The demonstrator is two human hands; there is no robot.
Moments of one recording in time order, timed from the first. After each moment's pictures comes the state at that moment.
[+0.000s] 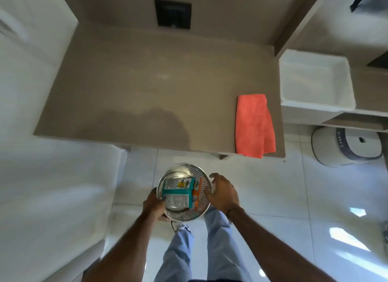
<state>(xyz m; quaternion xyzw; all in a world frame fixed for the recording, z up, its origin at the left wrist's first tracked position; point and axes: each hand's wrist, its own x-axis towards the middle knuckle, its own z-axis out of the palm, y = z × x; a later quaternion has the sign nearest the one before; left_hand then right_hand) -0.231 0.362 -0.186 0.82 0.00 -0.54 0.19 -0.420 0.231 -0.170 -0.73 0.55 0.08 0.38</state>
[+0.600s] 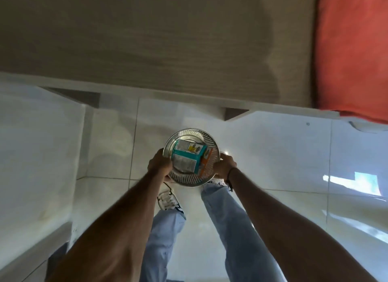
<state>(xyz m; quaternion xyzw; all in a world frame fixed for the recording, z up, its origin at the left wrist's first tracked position) -0.258 0.285 -0.486 0.82 -0.04 -0.55 0.14 -0.445 0.181 -0.480 -0.42 0.72 0.15 0.53</state>
